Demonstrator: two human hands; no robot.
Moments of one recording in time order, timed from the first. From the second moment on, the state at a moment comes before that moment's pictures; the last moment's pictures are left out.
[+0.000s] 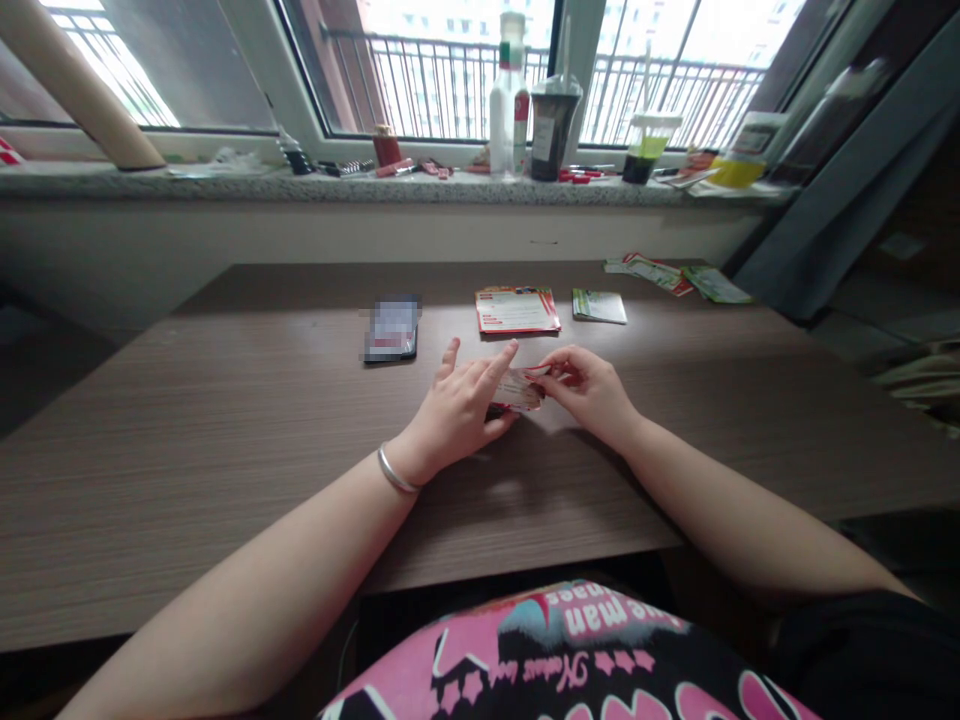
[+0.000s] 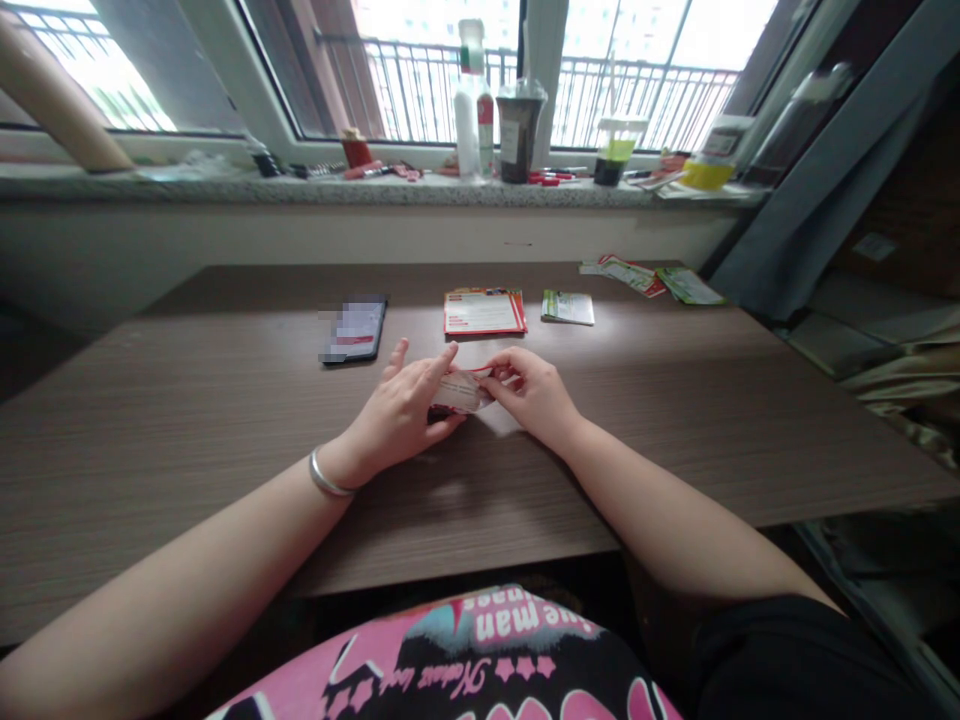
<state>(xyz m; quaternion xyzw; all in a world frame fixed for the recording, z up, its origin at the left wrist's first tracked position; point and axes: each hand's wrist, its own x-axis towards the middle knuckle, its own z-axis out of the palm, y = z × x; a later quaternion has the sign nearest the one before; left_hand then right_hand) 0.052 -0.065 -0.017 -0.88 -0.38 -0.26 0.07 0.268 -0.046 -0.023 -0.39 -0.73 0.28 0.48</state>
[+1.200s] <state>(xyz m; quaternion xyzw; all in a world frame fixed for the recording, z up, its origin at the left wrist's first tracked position) 0.055 -0.063 -0.011 -0.84 -0.37 -0.40 -0.07 0.259 -0.061 -0.013 -0.33 -0.80 0.16 0.48</state>
